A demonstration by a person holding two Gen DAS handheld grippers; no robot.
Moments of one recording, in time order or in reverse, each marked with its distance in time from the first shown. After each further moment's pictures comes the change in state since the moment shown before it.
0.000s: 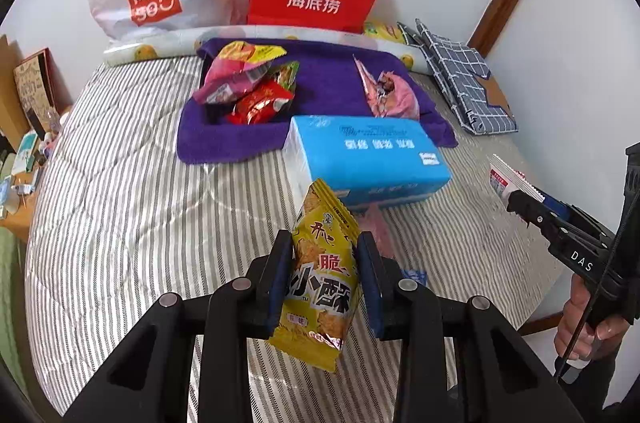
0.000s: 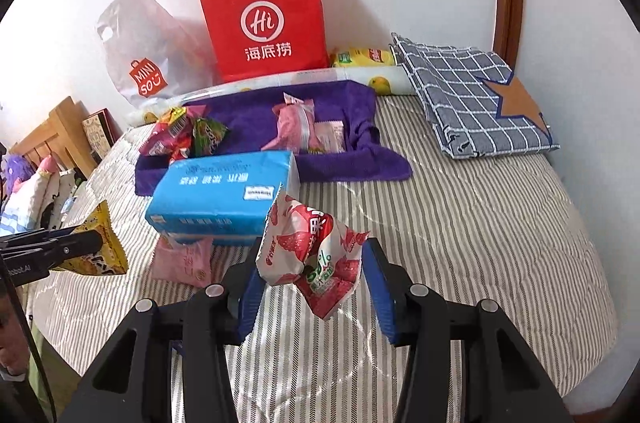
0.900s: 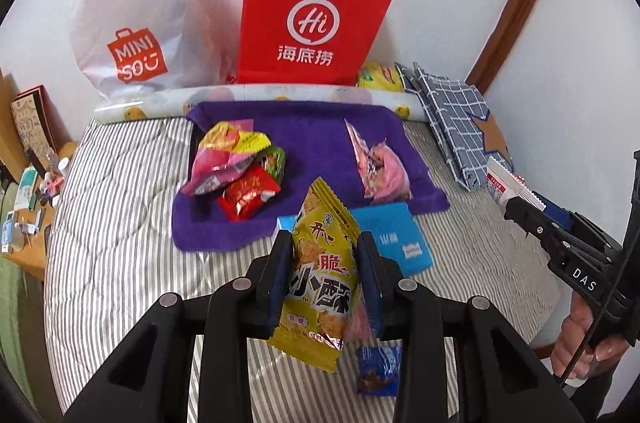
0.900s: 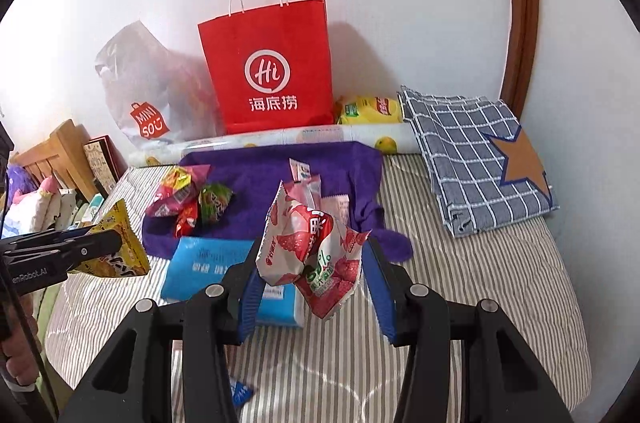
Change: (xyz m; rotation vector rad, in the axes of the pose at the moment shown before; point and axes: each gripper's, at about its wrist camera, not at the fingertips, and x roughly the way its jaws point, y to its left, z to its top) left arm -0.008 -0.012 0.087 -0.001 -0.057 0.005; right arm -0.001 0.005 0.081 -0.028 -0.055 0.005
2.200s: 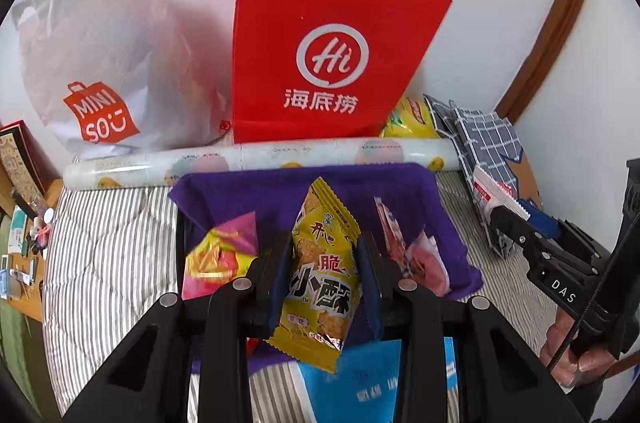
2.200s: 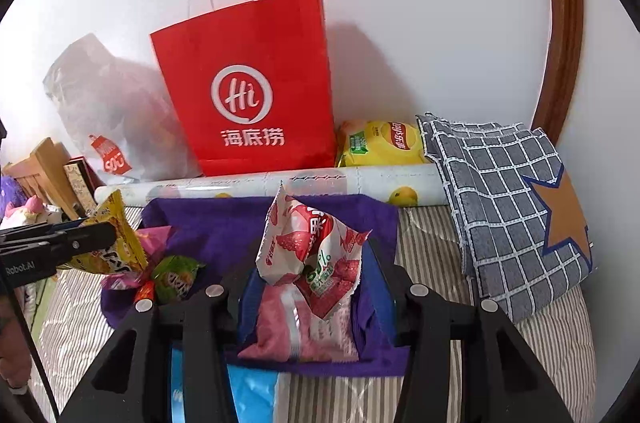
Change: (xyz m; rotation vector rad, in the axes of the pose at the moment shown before) left arm 0.080 0.022 0.105 -0.004 -0.012 0.024; right arm 0.117 -0.024 0.082 0.006 -0.003 0.010
